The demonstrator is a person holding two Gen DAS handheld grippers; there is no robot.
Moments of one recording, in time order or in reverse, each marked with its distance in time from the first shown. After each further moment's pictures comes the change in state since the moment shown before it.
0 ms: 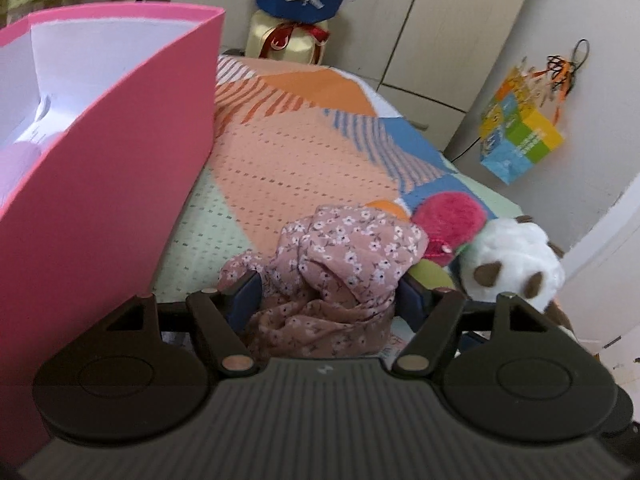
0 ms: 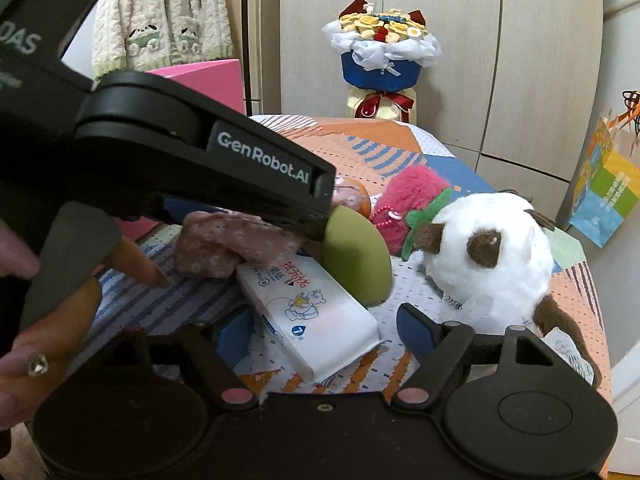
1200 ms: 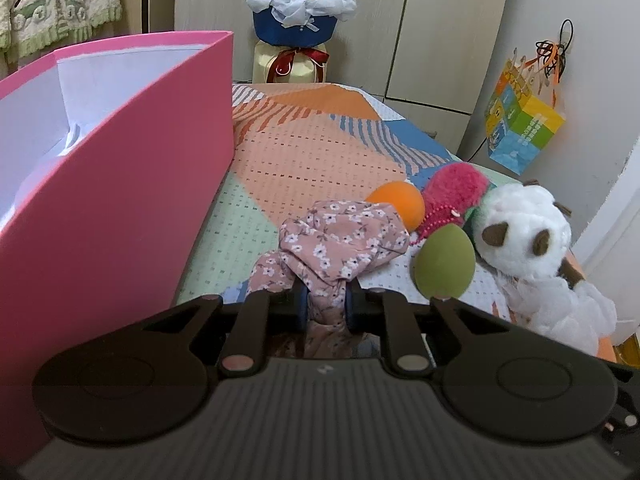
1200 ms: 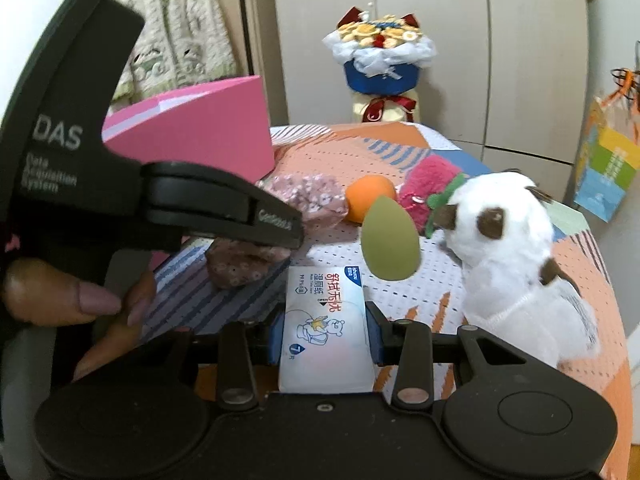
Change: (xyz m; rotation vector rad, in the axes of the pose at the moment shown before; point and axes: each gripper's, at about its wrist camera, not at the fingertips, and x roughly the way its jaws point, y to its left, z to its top) left arm -0.029 -0.003 -0.035 0.115 -0.106 0.068; right arm -0.036 0.017 -0.021 0.102 -0.035 0.038
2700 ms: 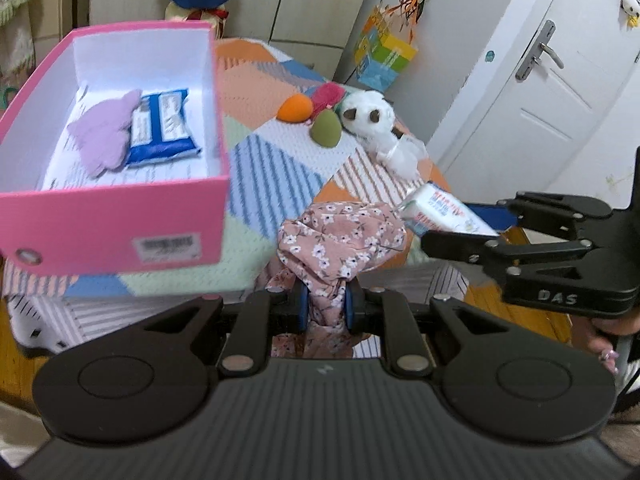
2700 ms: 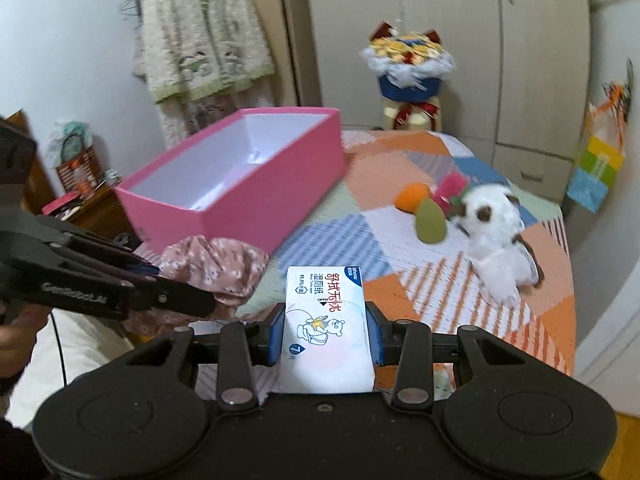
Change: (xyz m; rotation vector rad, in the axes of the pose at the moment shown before) left arm -0.200 0.090 -0.041 0.142 0.240 -0.385; right arm -0.152 0.072 0.004 -0.045 0.058 0.076
